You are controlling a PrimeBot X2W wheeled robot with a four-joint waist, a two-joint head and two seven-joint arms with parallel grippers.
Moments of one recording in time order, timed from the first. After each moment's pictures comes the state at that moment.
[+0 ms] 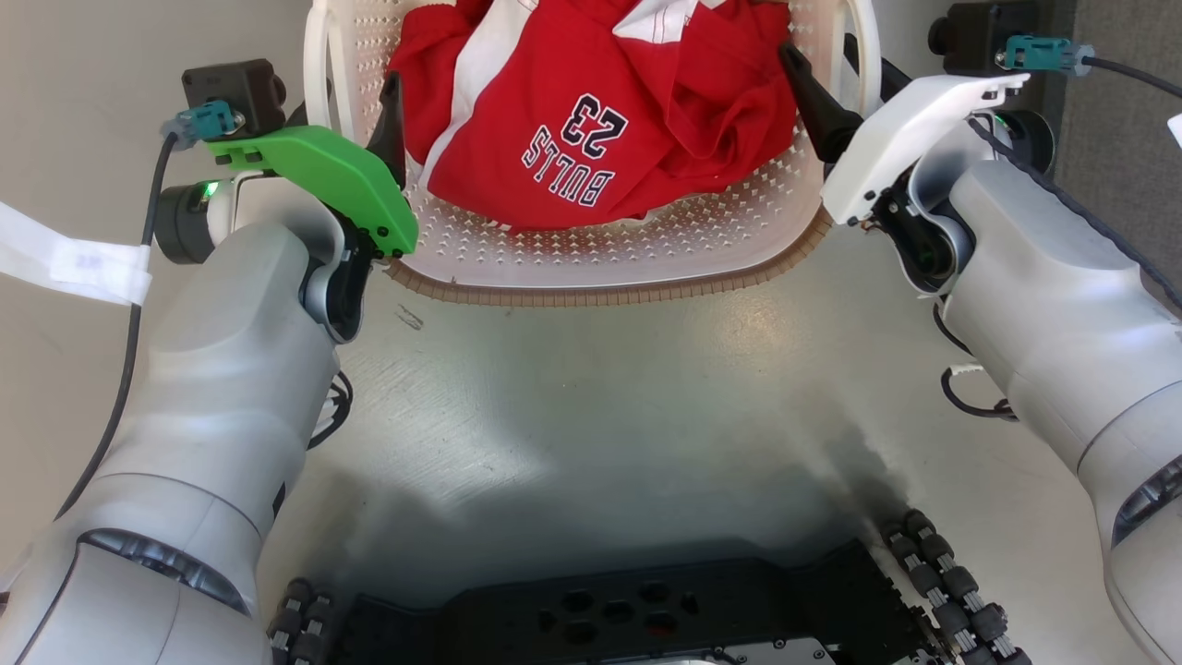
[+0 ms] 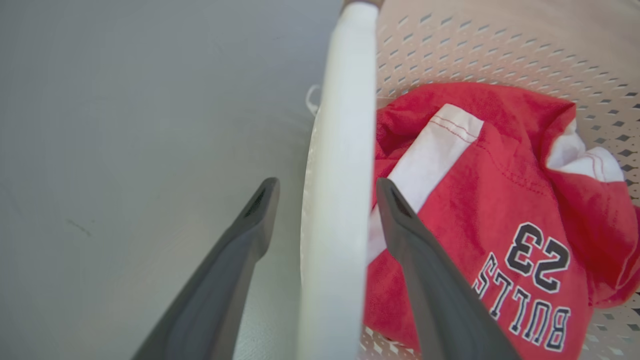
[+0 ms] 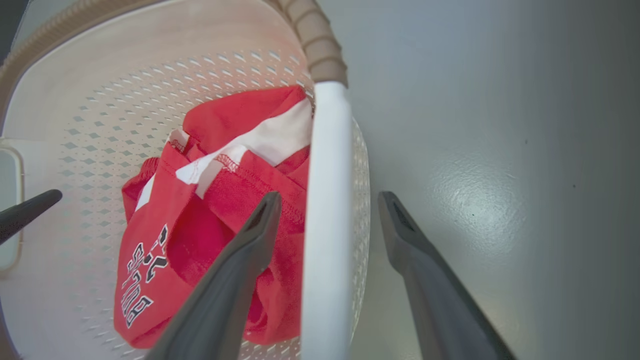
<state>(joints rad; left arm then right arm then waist) -1.07 0.02 -0.76 1.12 -0.97 -0.06 -0.25 -1.06 -0.19 0.98 1.01 1.06 0.12 -0.22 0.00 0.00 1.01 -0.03</state>
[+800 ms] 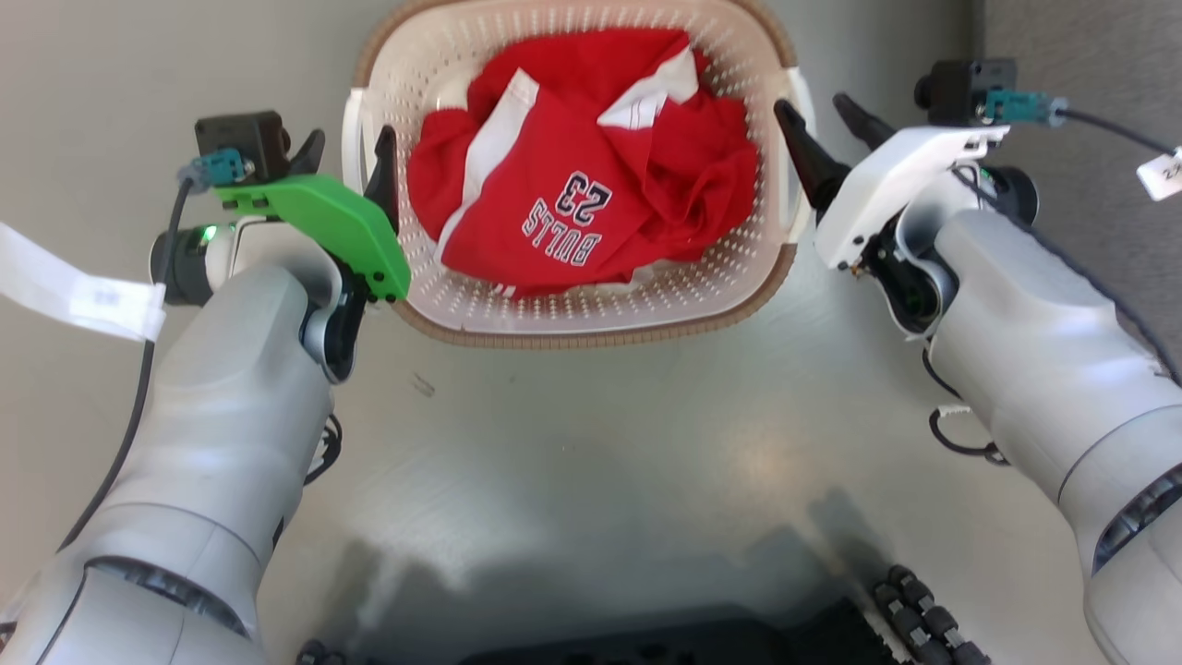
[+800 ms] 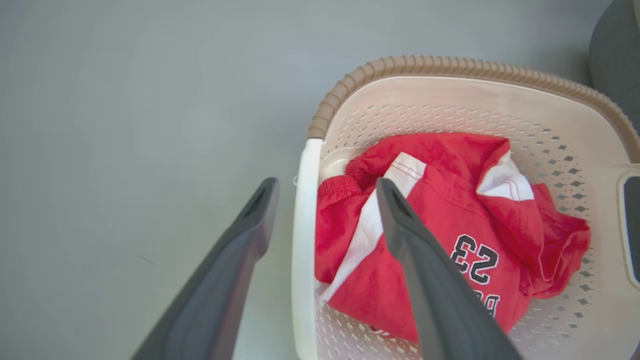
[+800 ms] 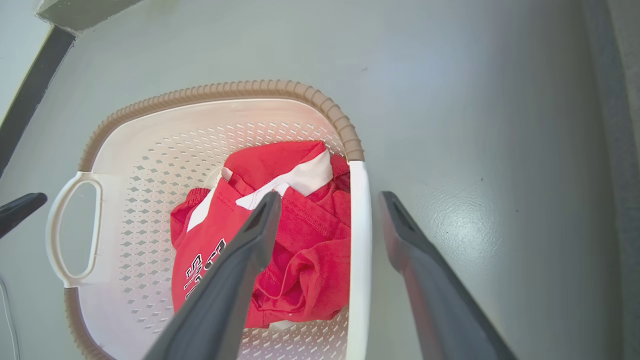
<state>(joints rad) -1.02 0.02 -0.75 1.15 -0.91 -0.06 -0.25 -1.01 -0.16 1.01 1.08 1.10 0.12 -0.23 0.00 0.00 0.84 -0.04</state>
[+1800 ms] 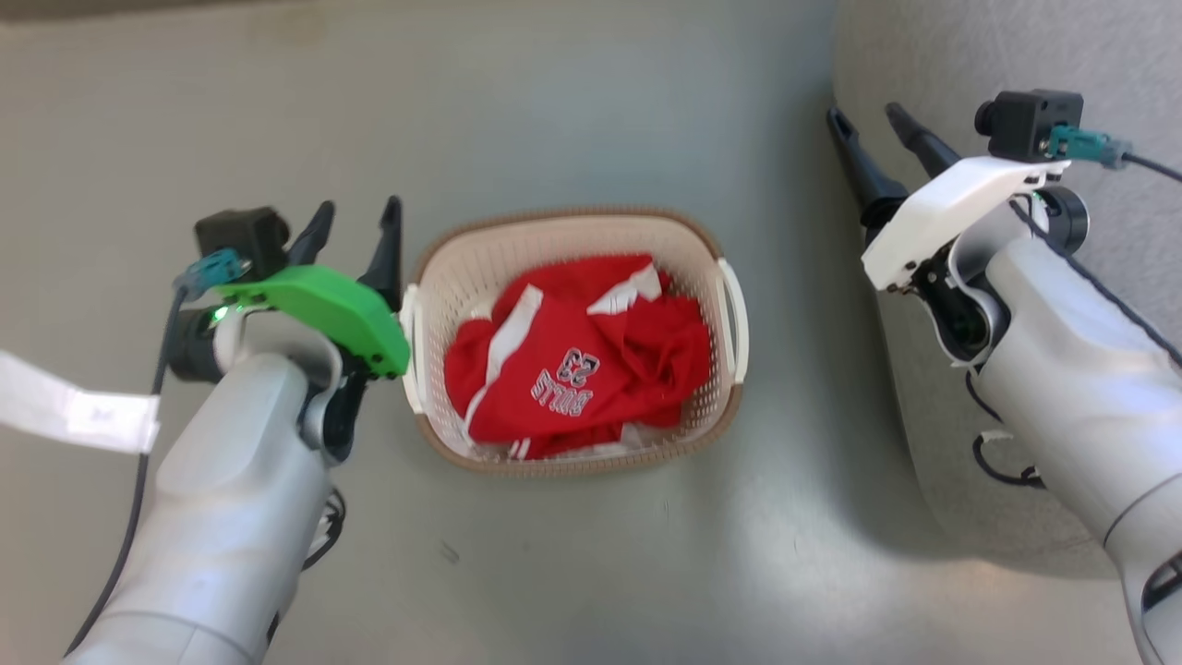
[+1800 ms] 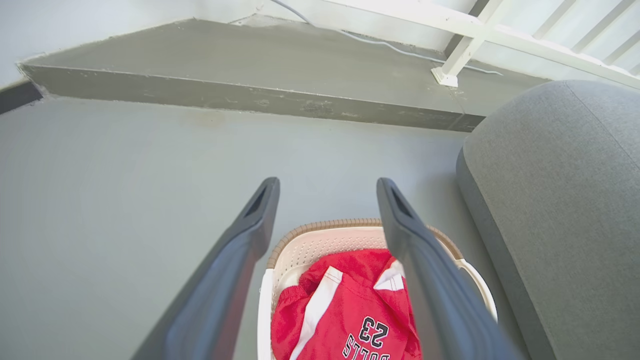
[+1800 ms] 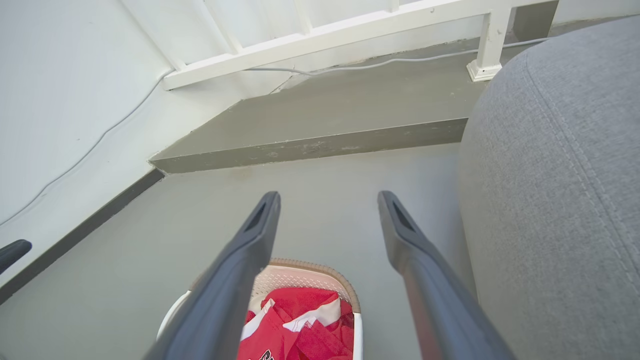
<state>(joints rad) -0.78 0.07 -0.56 0.89 -0.77 -0.06 -0.25 -0.88 -0.26 0.81 0.91 0.93 0.12 -0.25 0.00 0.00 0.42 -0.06</state>
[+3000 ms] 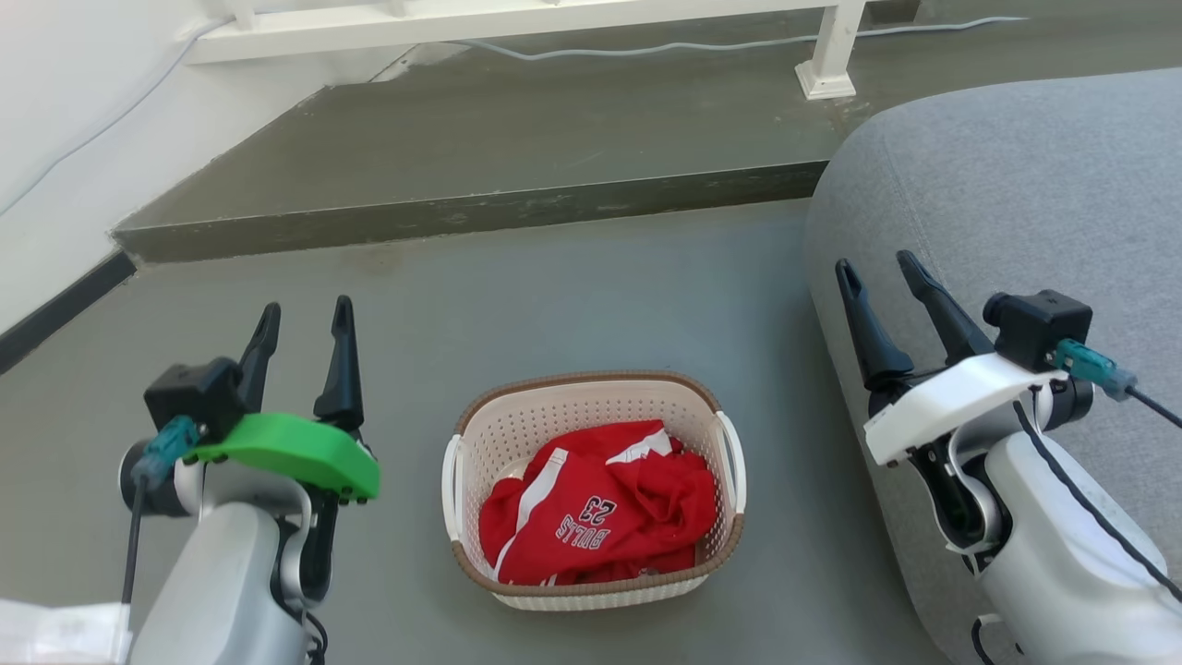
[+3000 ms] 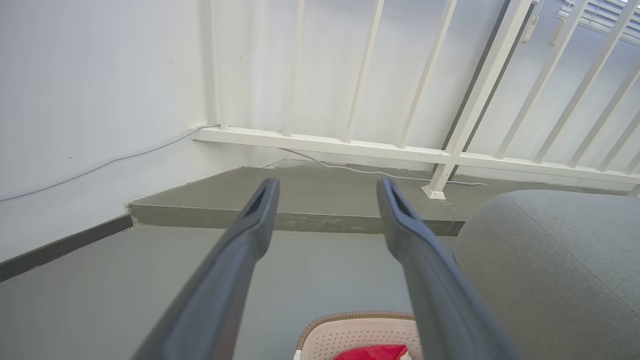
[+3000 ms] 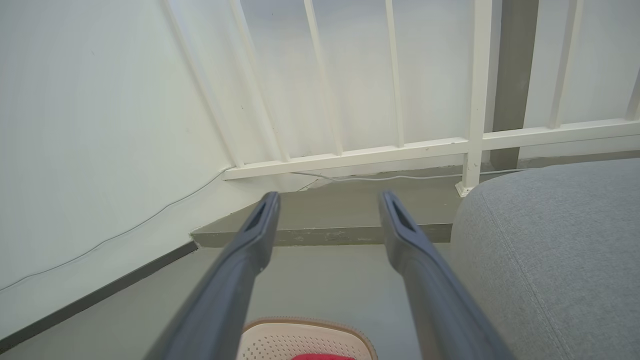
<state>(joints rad) -0.35 0.11 -0.29 0.40 -0.52 0.01 -0.25 -0.34 -0.25 0.44 0.37 0.57 0.01 -0.25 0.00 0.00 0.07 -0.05</state>
